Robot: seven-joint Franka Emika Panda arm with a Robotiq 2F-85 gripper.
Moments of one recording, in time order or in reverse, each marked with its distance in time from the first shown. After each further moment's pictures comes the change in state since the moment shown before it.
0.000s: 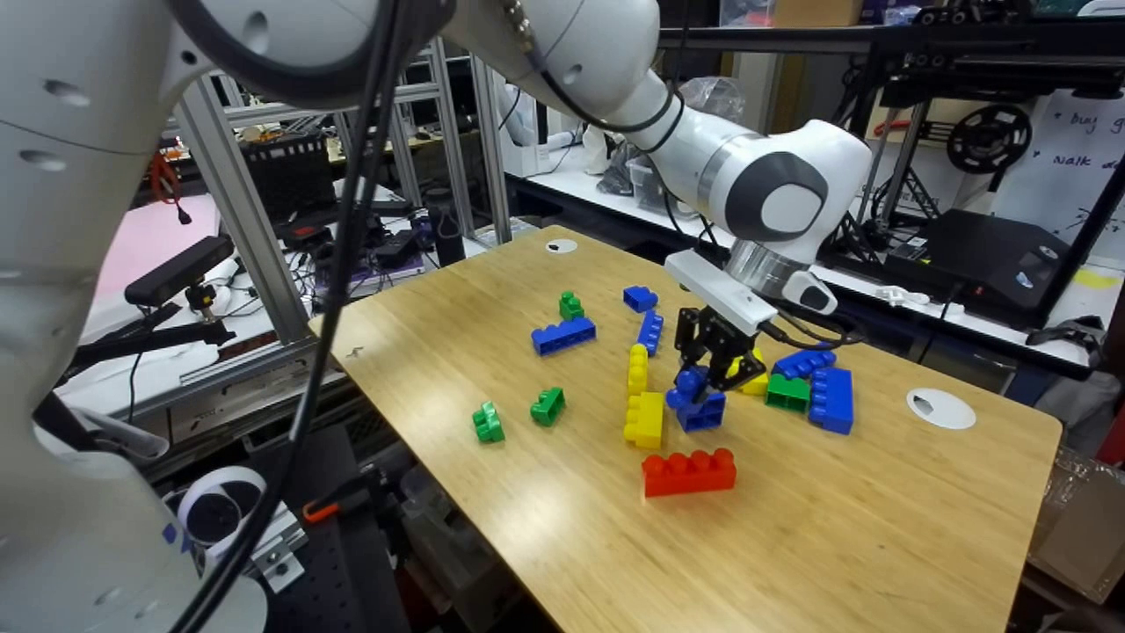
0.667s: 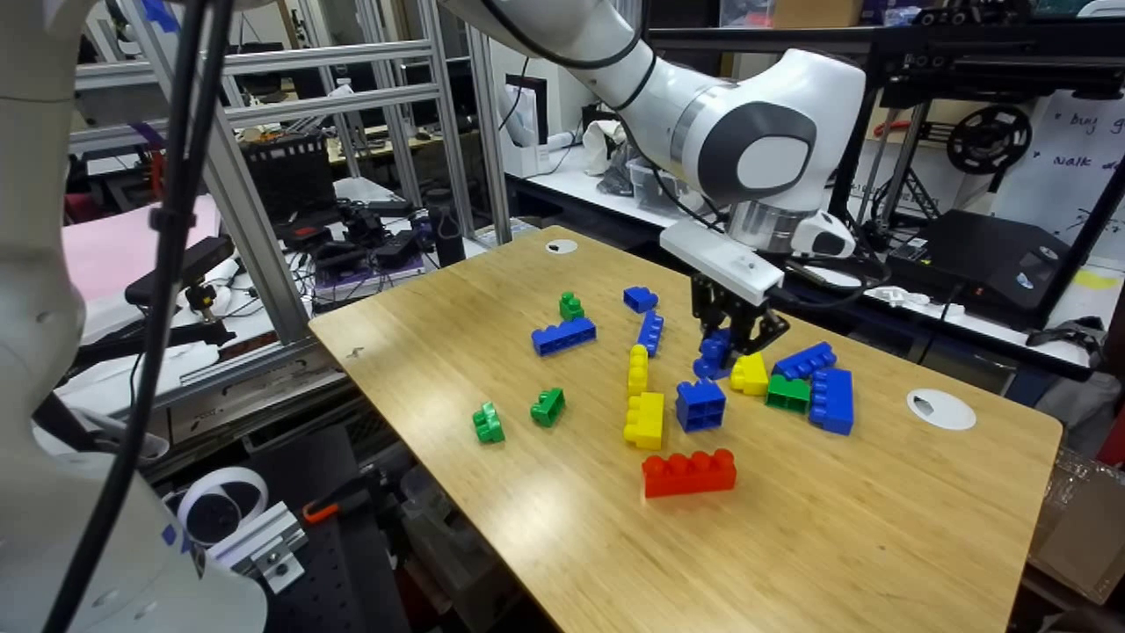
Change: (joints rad) arm -0.016 -0.194 0.018 -0.196 -0.004 0.240 -0.045
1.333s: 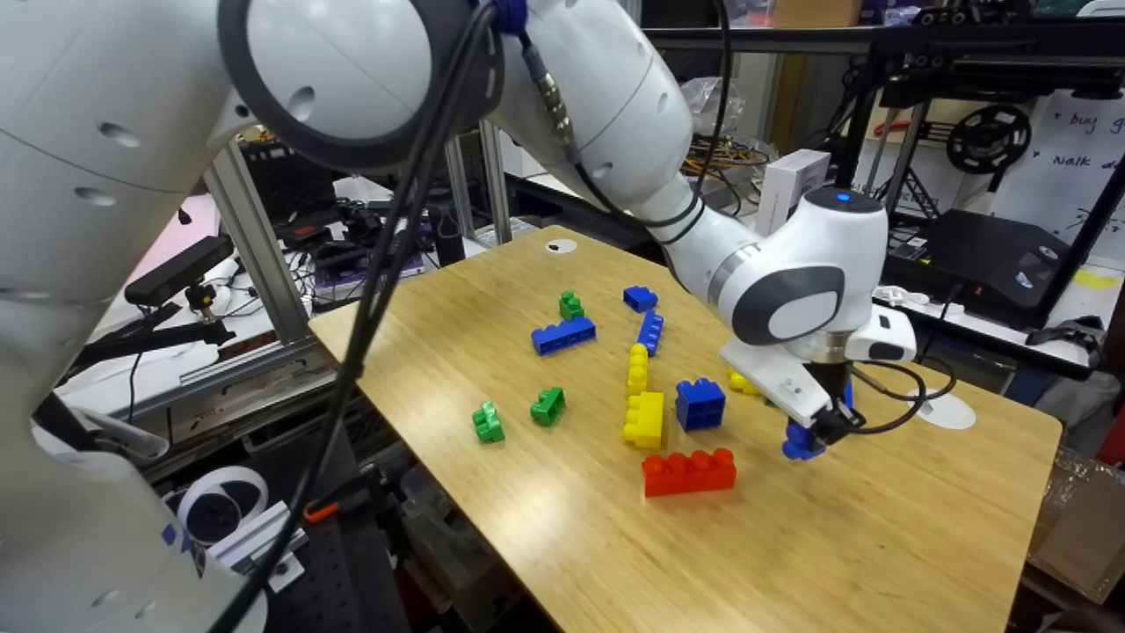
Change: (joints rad) arm -0.010 0.299 -0.099 0.132 -0.012 0.451 0.090
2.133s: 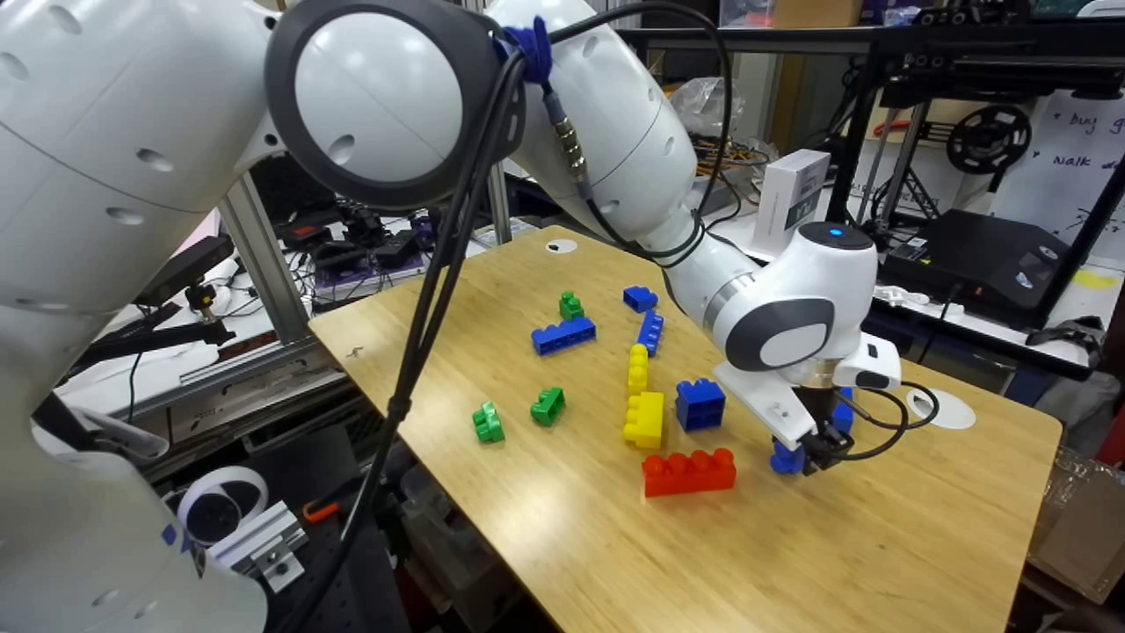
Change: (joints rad) arm 0.000 0.080 0.002 0.033 0.024 0.024 0.018
